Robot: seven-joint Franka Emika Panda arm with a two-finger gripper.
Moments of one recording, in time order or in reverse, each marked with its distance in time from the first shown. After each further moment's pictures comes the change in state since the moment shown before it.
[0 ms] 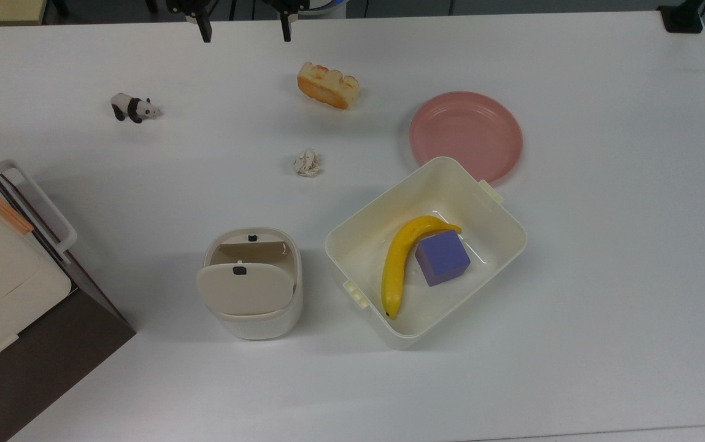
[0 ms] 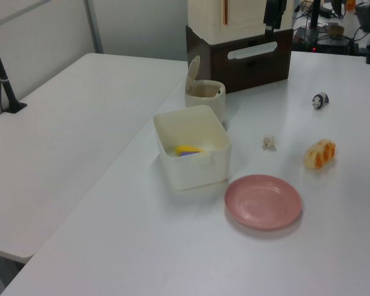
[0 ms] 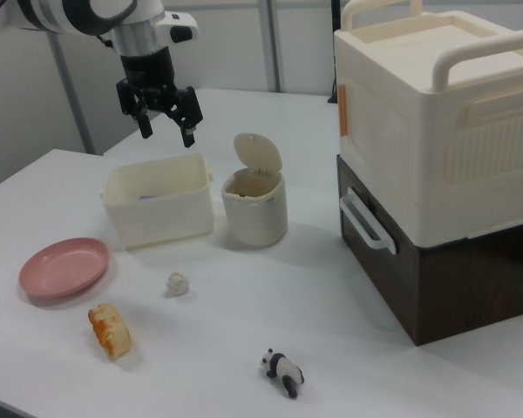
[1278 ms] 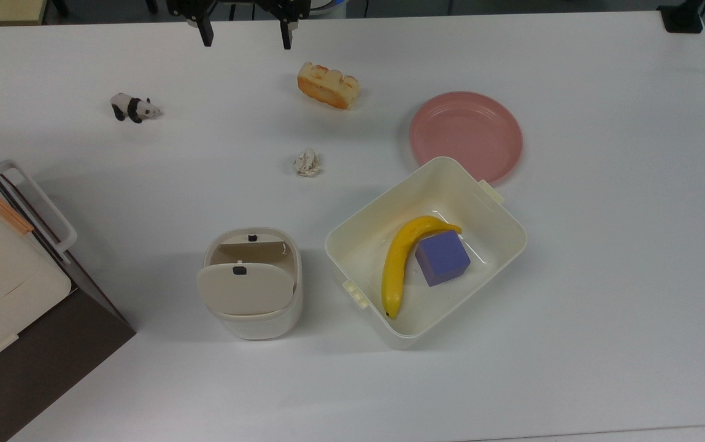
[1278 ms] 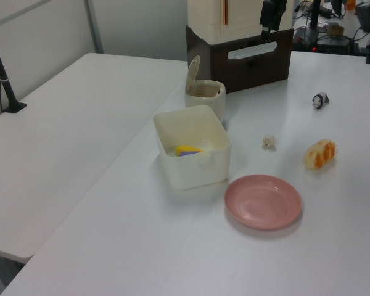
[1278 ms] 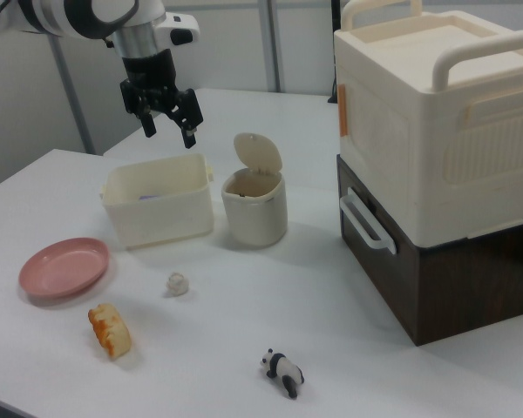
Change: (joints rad) arm 0.000 0.000 0.000 -0.013 0.005 0.033 0.070
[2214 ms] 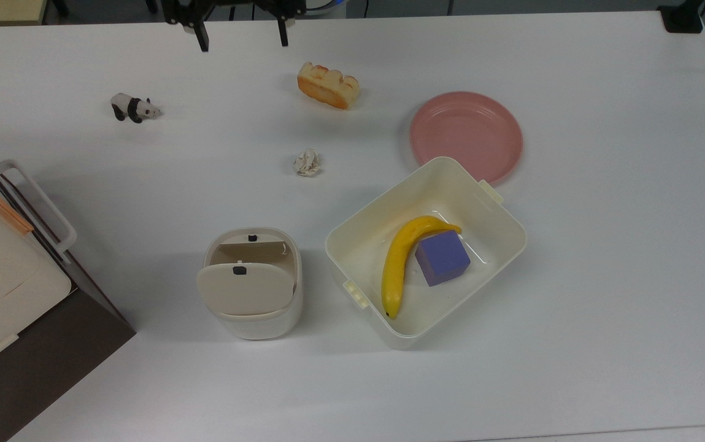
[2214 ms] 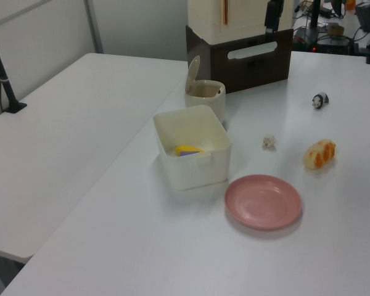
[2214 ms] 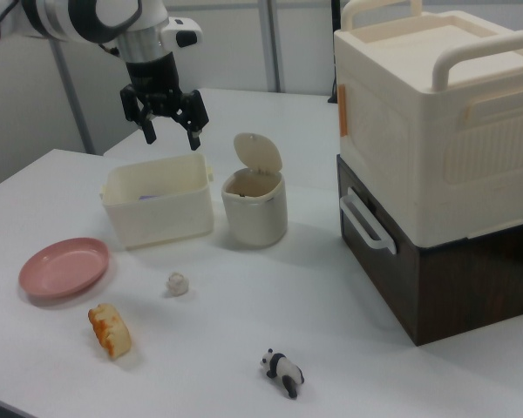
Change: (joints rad) arm -0.007 0.009 0.011 -0.010 -0.016 0.011 -0.152
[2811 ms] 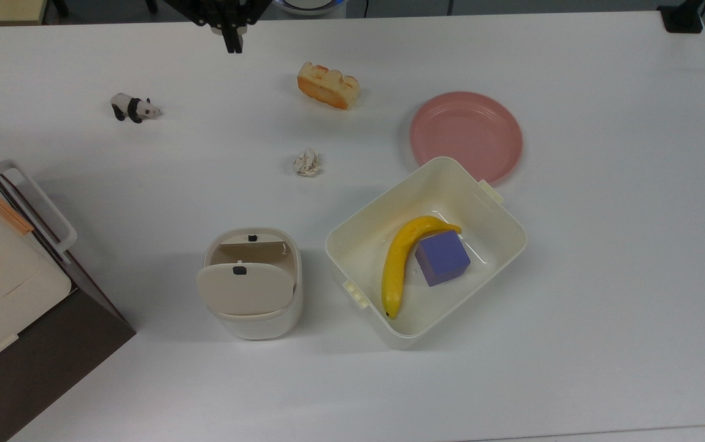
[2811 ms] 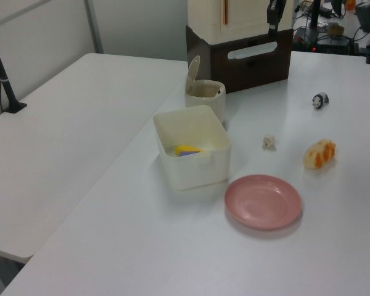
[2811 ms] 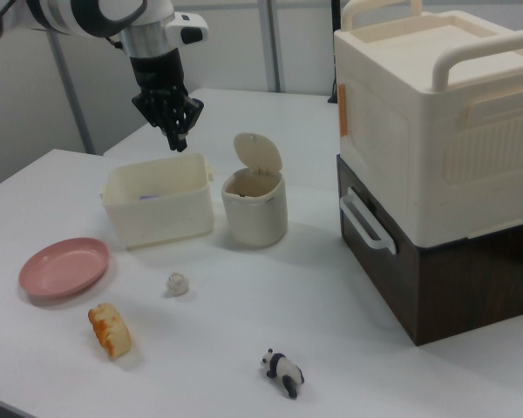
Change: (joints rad) arm -0.031 -0.002 -0.002 0.027 0.017 -0.036 0.042
